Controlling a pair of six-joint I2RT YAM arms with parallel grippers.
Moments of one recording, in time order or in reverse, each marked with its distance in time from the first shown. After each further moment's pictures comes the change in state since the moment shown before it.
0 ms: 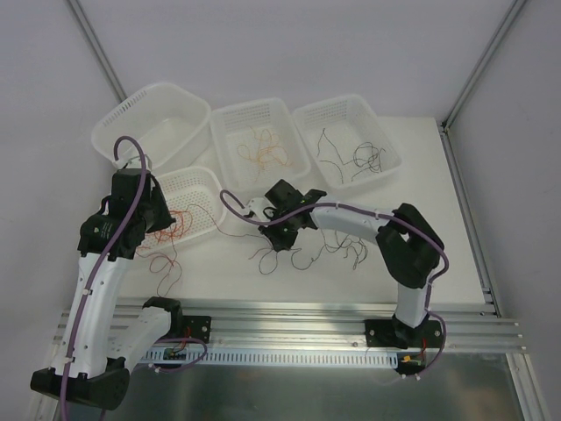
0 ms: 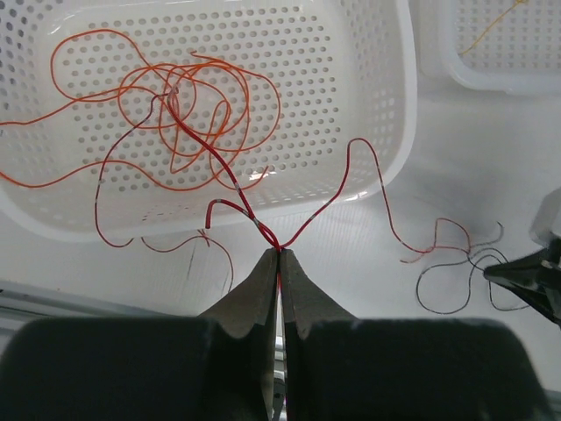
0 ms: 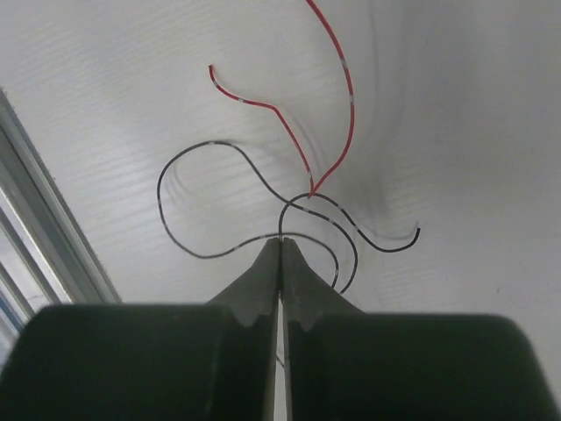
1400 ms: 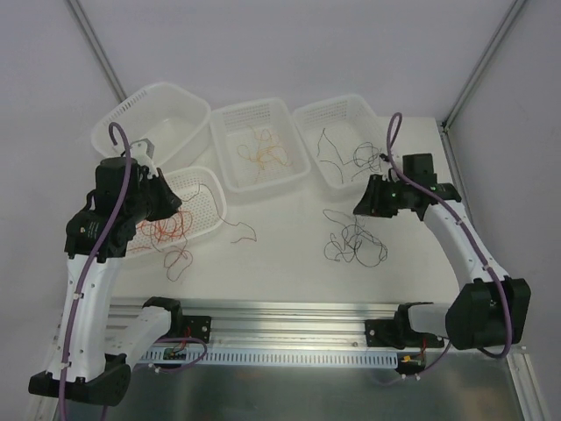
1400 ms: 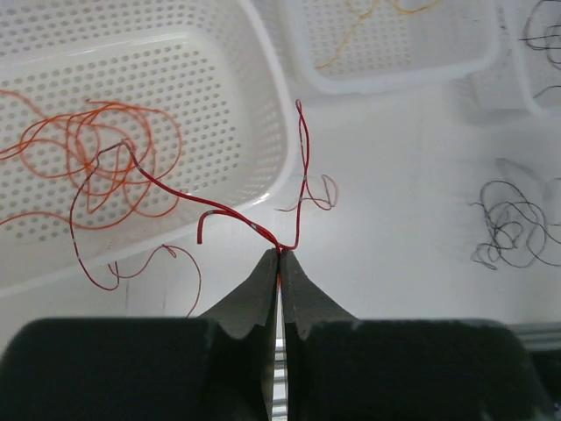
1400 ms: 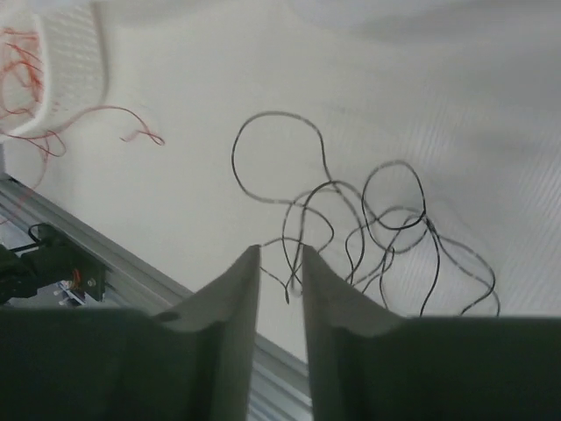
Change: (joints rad) left arm 0.013 0.027 0.121 0.001 0.159 0.023; right arm -0.804 -0.679 -0.264 -0.103 -0.224 0.479
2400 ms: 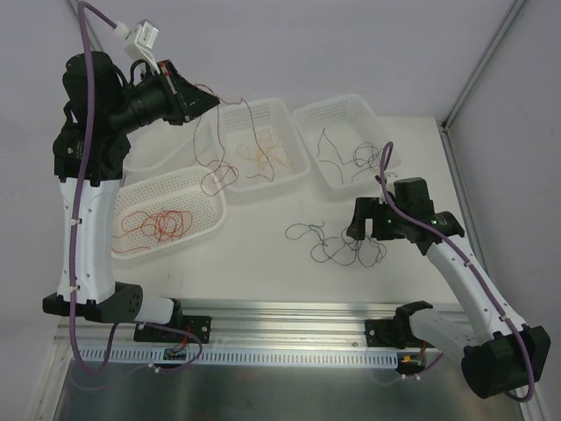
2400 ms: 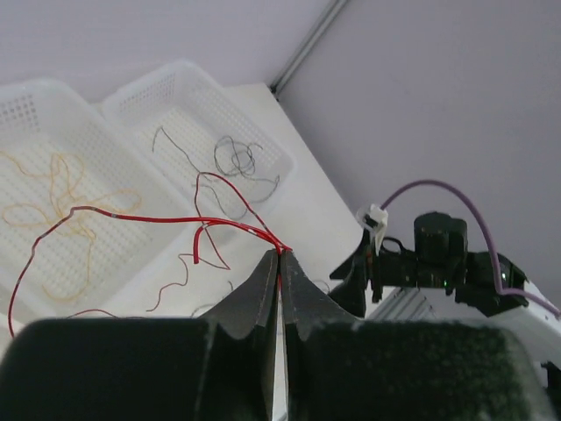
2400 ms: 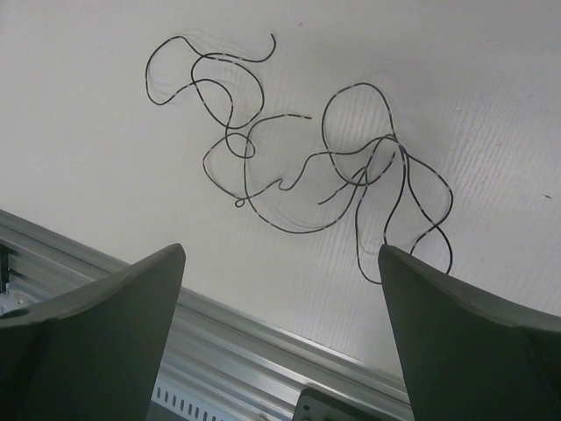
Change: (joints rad) left arm -0.021 0.472 0.734 0.260 0.650 -0.121; right arm 0.201 -0.210 -0.191 -0.087 0.310 0.011
